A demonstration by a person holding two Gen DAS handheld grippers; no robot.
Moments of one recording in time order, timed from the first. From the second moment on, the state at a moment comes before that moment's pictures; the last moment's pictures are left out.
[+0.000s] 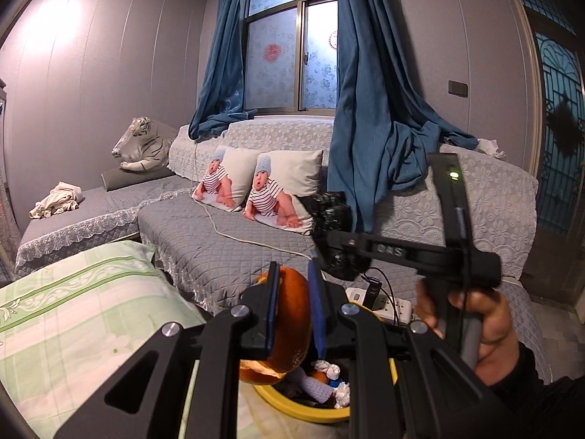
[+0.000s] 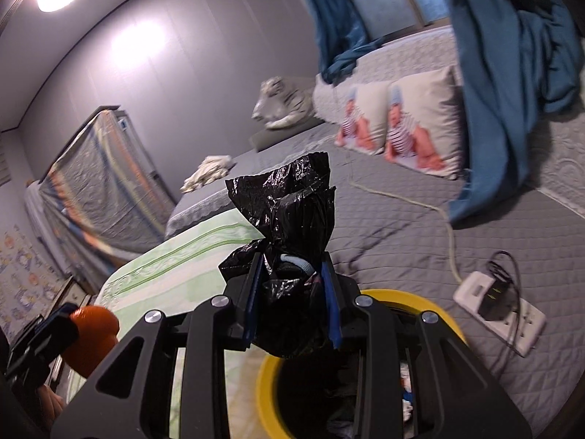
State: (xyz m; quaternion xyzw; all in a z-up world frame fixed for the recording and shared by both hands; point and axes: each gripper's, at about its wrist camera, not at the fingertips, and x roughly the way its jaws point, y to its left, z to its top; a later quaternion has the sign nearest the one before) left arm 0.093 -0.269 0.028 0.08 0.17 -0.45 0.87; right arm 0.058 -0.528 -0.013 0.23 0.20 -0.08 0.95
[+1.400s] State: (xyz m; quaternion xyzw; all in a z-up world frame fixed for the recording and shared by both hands) left arm 0.179 -0.329 -0.067 0.03 0.32 -0.39 0.86; right arm 0.047 -0.570 -0.122 0.31 0.29 -0.17 0.89
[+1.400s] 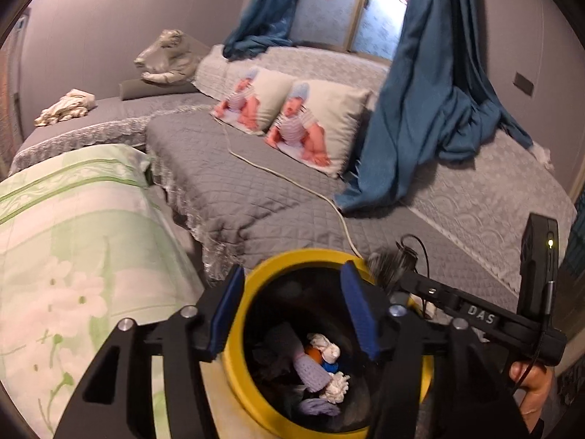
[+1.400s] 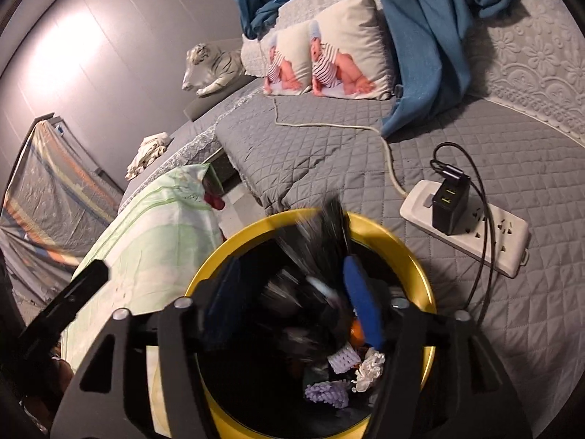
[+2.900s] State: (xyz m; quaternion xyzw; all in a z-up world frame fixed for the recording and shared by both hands) left arm 0.043 -0.007 0.019 -0.06 0.13 -0.09 0.99; right arm 0.033 -0.284 -0.023 0.06 0.16 -0.11 0.98
